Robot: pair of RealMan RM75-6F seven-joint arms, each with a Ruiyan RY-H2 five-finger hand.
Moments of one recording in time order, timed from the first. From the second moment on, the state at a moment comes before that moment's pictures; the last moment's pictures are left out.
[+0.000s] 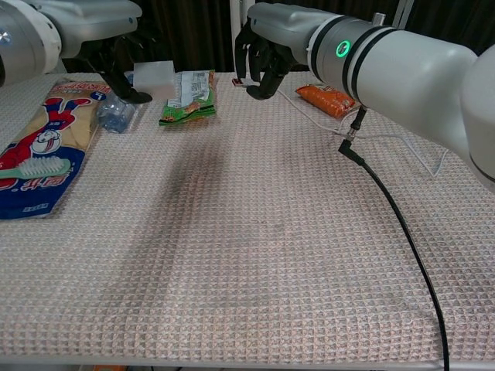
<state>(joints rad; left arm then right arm) -0.88 -1.48 -0.29 -1.84 0.65 1.22 0.86 1.02 -1.72 0.39 -1.58 -0.70 1.10 -0.72</state>
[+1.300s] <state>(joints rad) -1.08 -1.57 -0.34 -1.84 0.42 1.37 1.05 1.13 -1.89 0.47 -1.42 -0.59 1.20 -0.79</state>
